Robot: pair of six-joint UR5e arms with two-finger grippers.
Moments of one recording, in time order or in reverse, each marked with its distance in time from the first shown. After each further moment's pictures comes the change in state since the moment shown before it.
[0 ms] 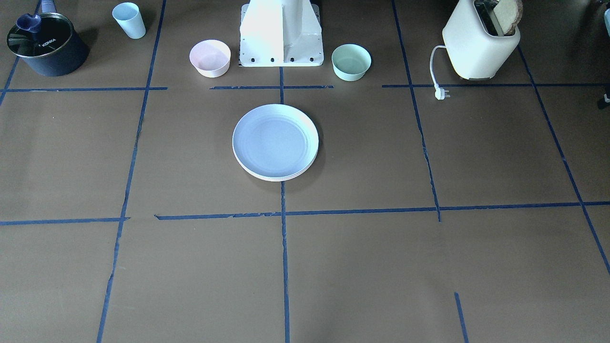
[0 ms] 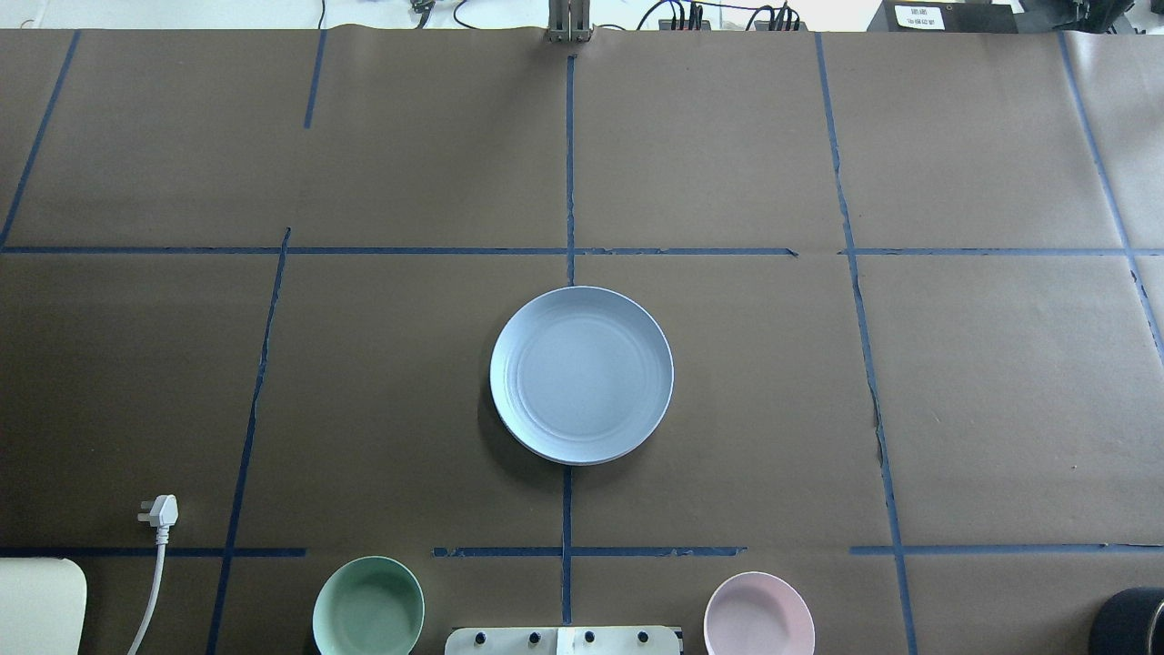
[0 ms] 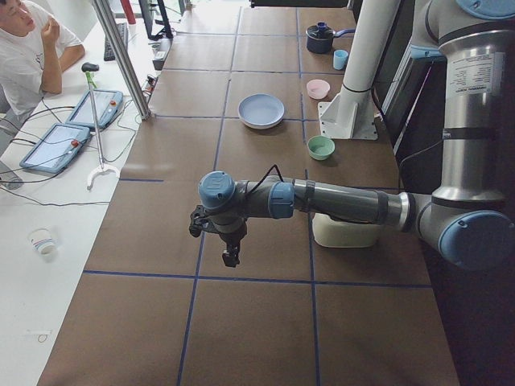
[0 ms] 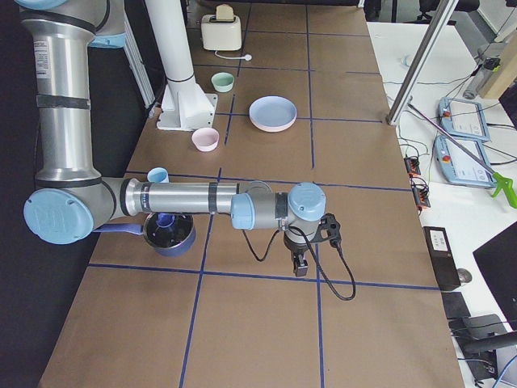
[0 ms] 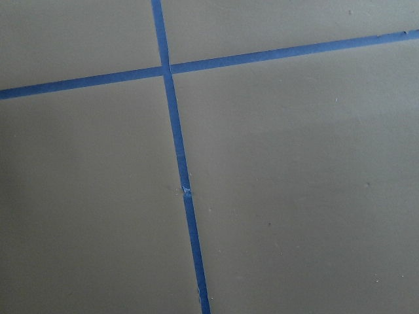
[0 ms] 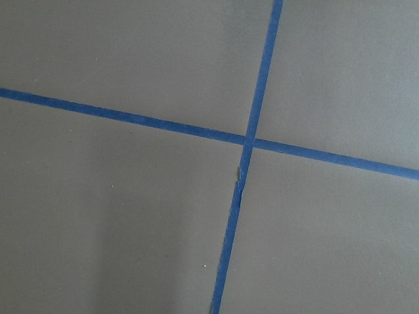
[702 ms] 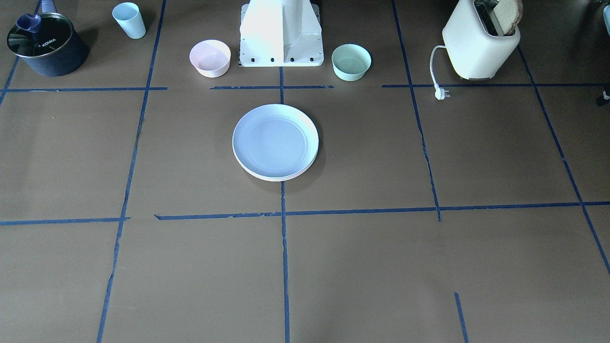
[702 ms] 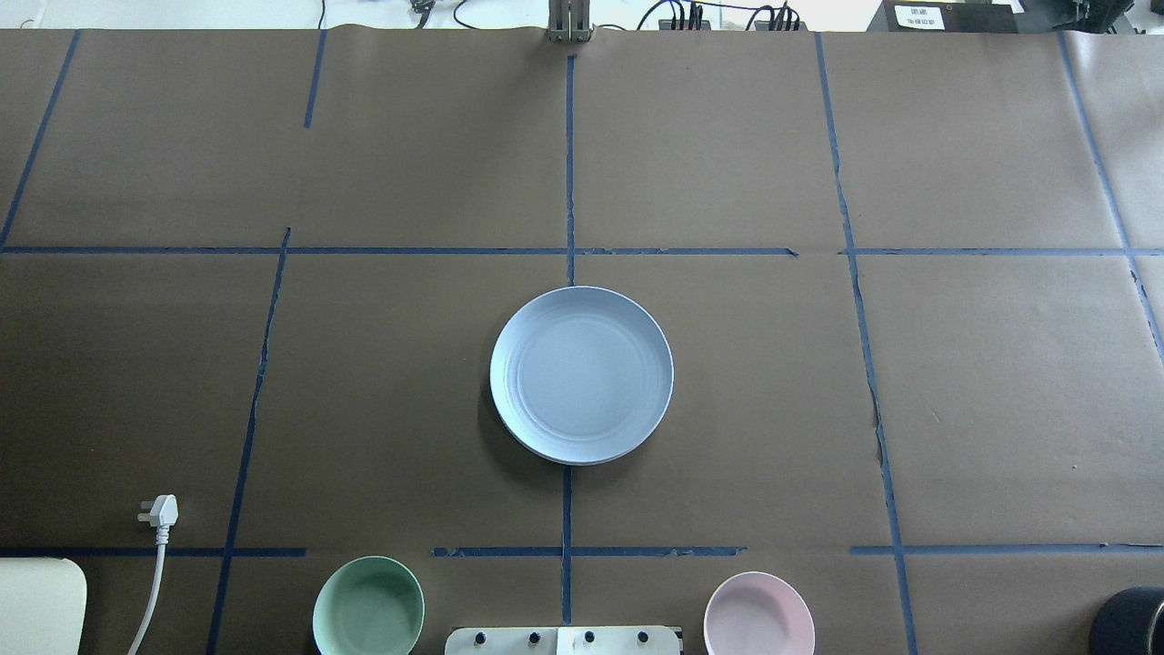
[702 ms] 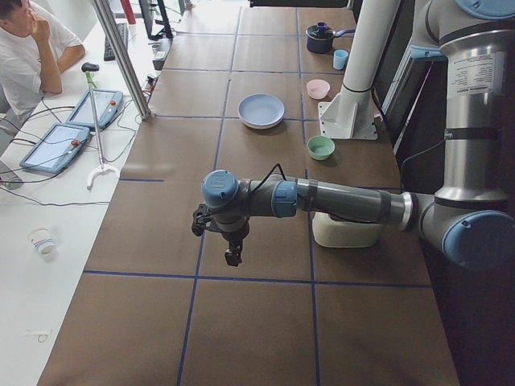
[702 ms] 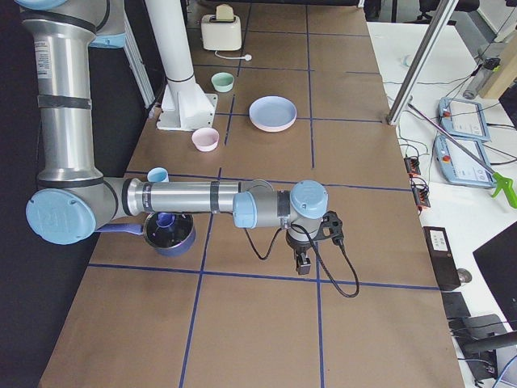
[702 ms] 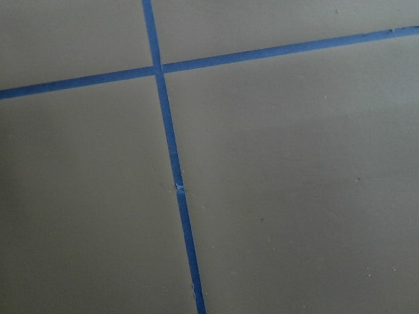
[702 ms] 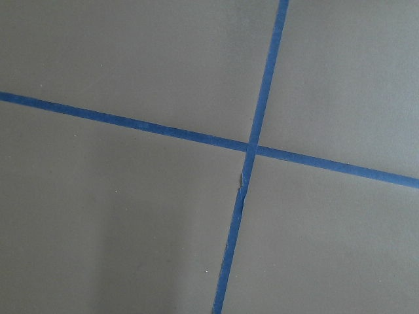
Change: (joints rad) left arm -0.001 0.016 -0.015 0.005 -0.001 0.001; right arm 0.000 0.012 0.000 0.000 0.000 -0.006
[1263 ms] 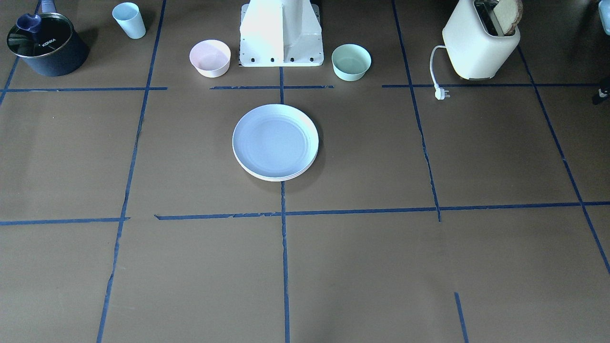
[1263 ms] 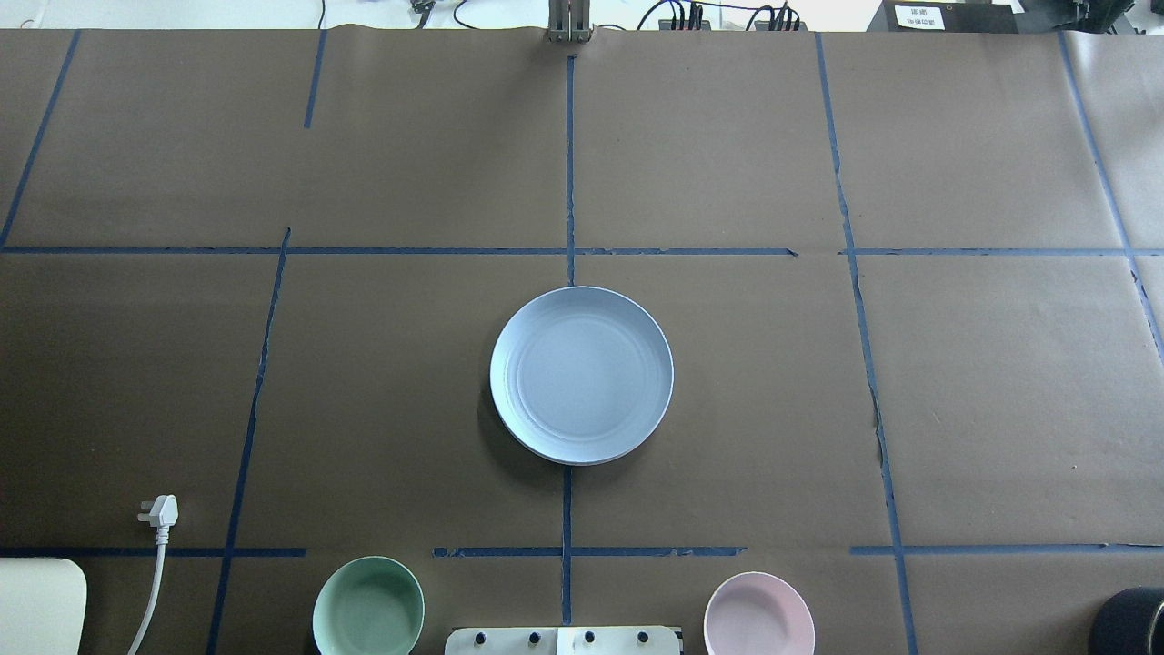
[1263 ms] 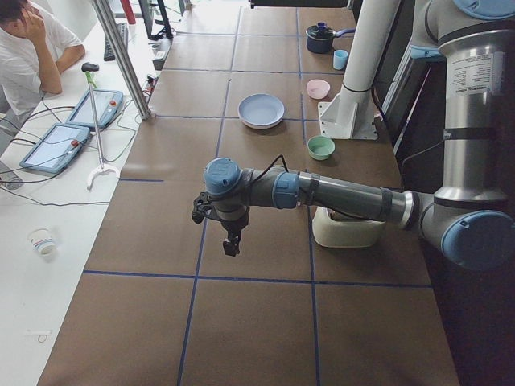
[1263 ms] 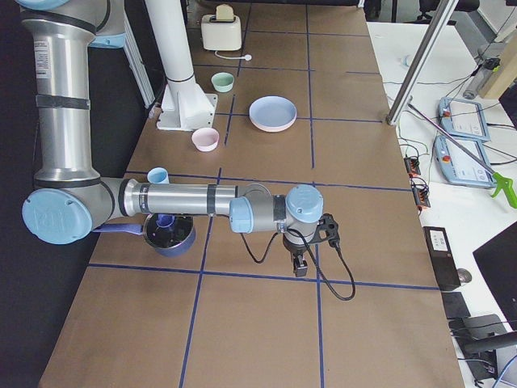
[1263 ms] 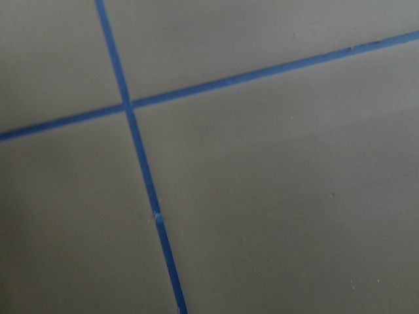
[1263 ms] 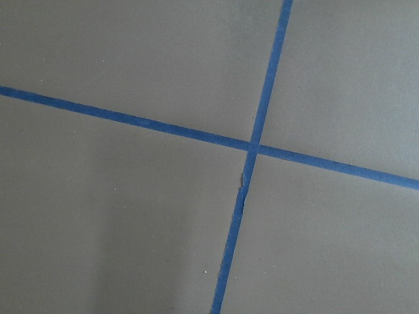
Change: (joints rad) left arm 0.007 0.007 -0.054 -0.004 0.000 0.003; right arm -0.004 -0.012 -0.005 0.034 0.003 -0.002
